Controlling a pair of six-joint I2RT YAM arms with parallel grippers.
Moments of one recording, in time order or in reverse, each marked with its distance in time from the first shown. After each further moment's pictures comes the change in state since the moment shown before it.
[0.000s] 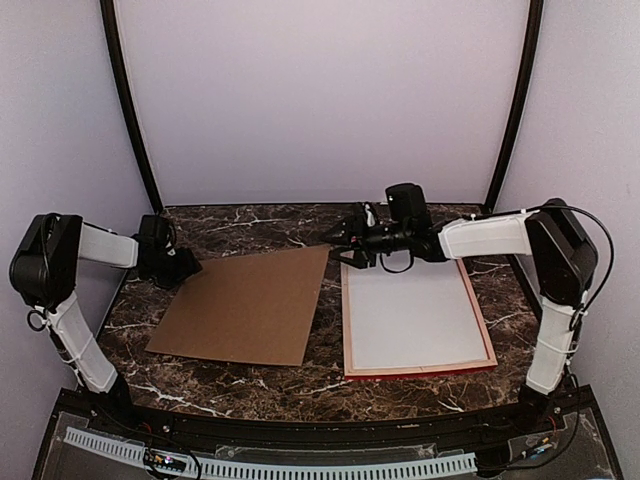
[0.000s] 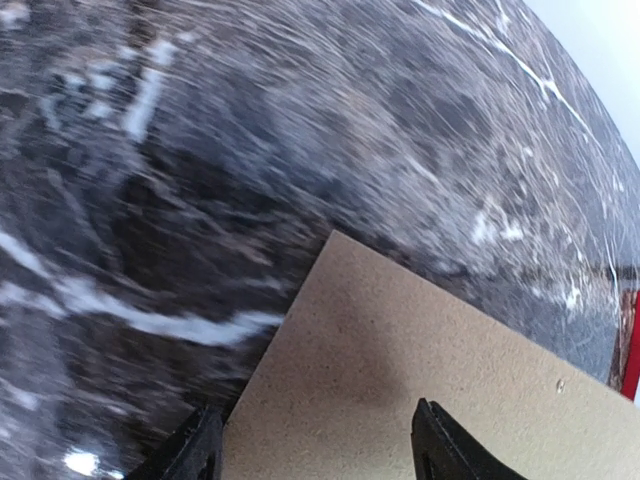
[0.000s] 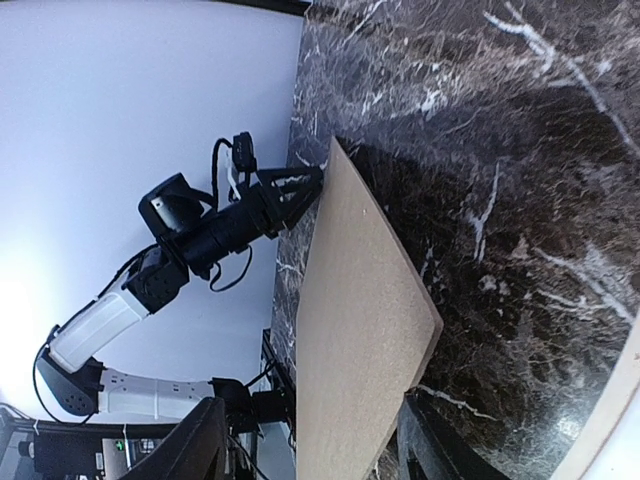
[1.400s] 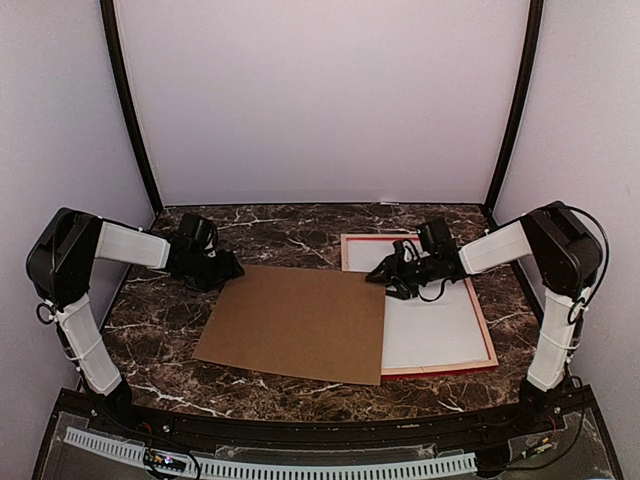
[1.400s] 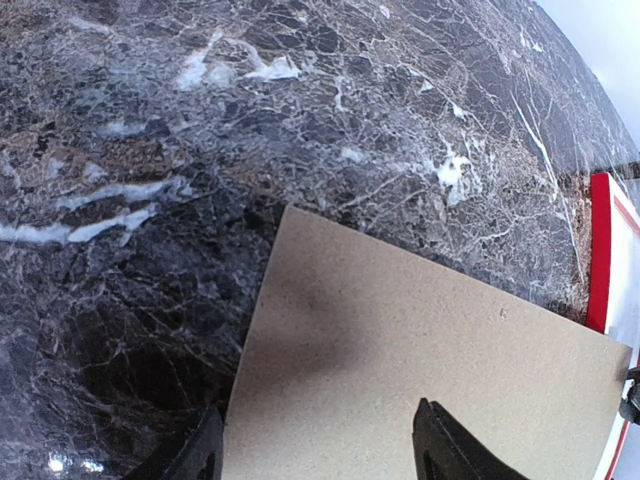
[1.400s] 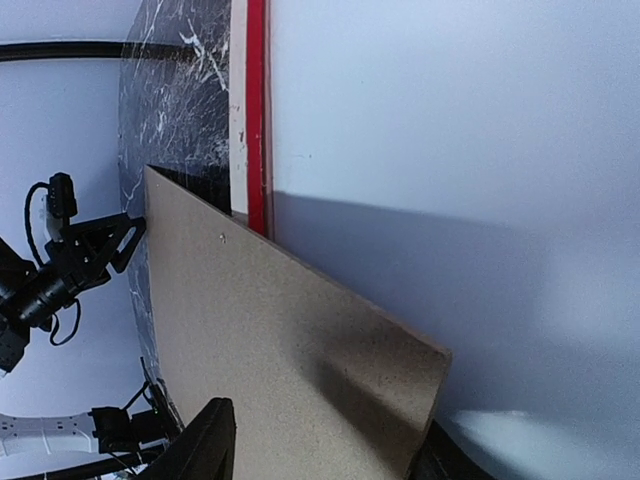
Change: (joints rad) left arm -0.271 0.064 0.085 -0.027 0.019 -0.074; right arm -0.187 0.008 -0.254 -0.103 0.091 -0.243
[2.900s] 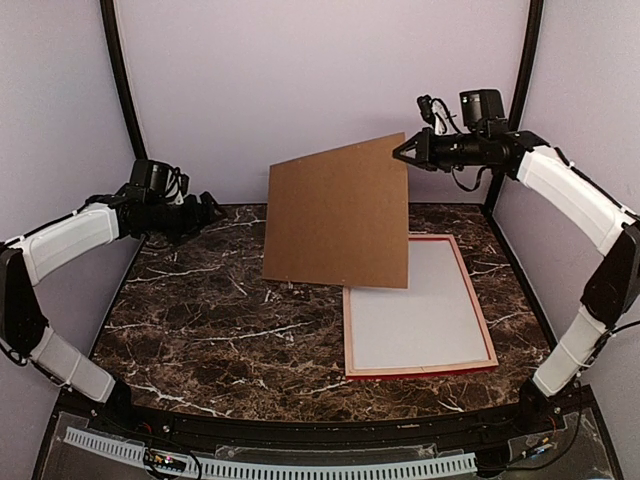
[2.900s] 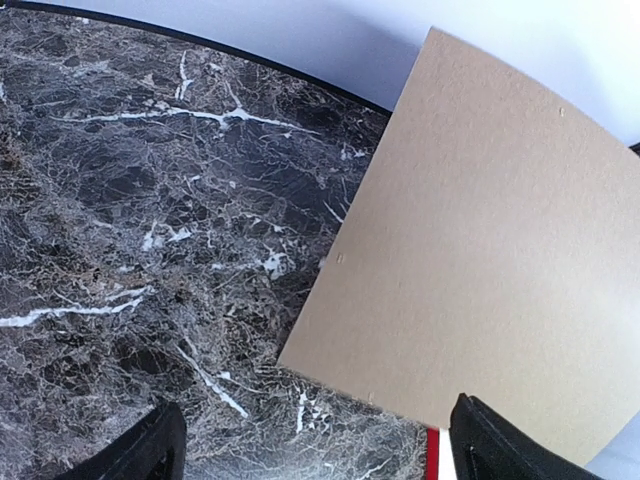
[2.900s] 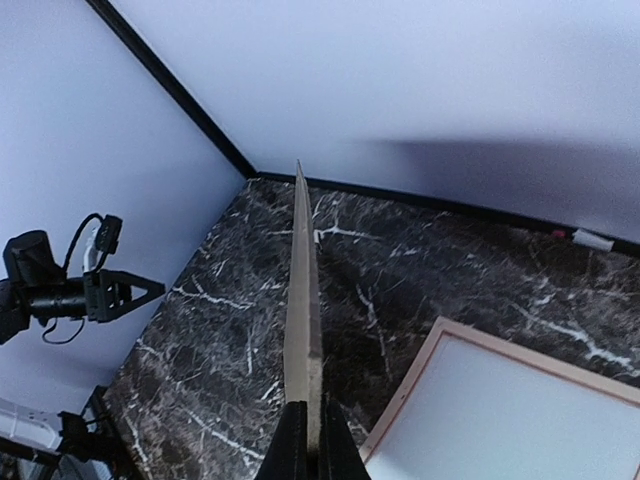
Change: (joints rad) left arm 0.085 -0.362 0.180 -0.301 0.092 0.091; right arm -0.056 -0.290 0.690 -0.612 0.120 -0.469
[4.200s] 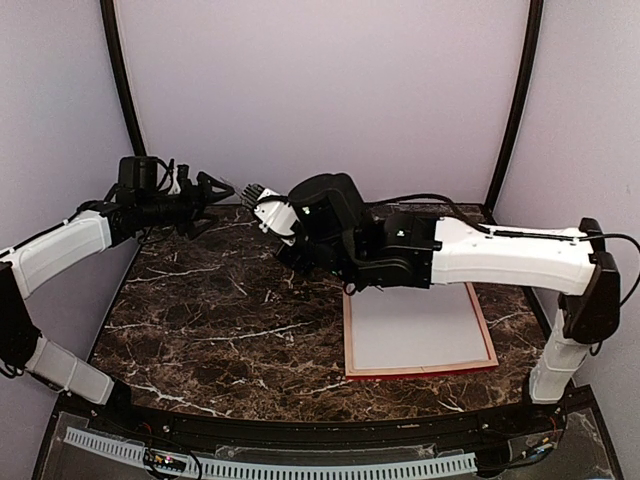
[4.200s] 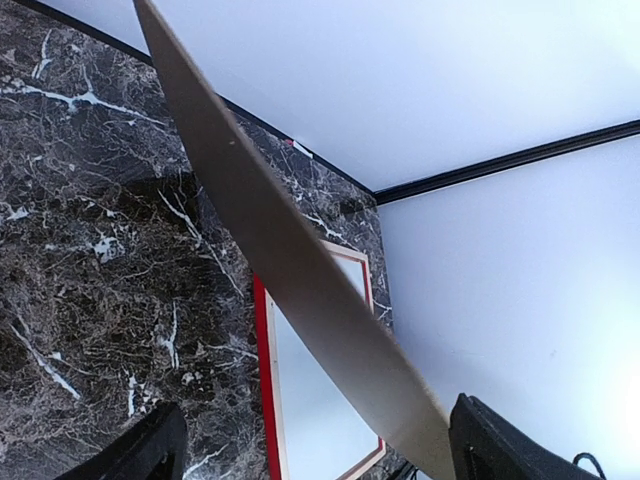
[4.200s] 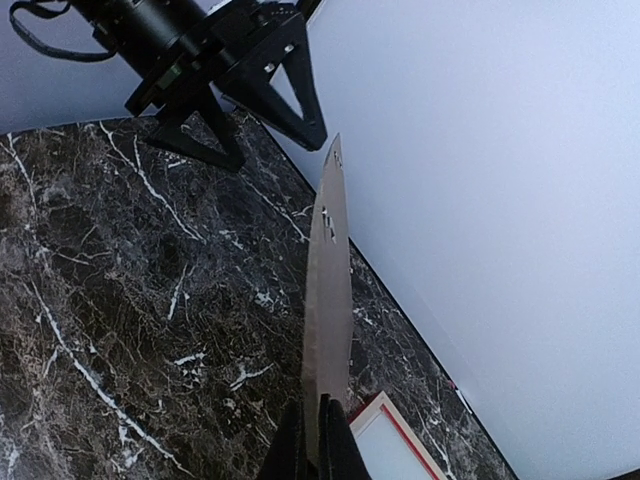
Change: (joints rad) left arm -0.010 -0.084 -0.055 0.215 0.270 -0.298; right arm 0.843 0.130 -0.040 0.204 1.091 -0.713
